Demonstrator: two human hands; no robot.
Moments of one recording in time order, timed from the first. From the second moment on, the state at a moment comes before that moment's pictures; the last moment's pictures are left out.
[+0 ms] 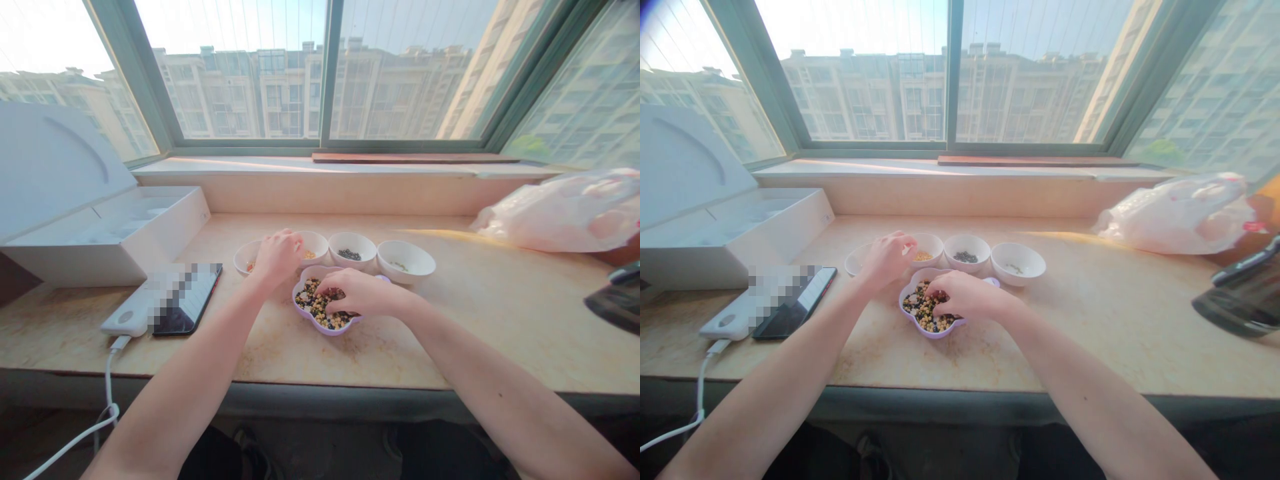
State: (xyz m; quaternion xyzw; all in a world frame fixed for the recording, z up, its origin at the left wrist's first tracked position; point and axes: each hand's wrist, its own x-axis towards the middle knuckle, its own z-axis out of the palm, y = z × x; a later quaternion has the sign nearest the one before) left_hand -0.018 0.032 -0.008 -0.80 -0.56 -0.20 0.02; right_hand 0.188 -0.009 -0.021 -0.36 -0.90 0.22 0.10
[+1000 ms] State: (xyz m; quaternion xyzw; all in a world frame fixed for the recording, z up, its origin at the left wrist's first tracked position) left_hand -0.019 0.029 -0.010 -0.81 -0.54 -0.24 -0.01; right_hand 0.190 -0.009 -0.015 -0.40 -0.88 0.21 0.14
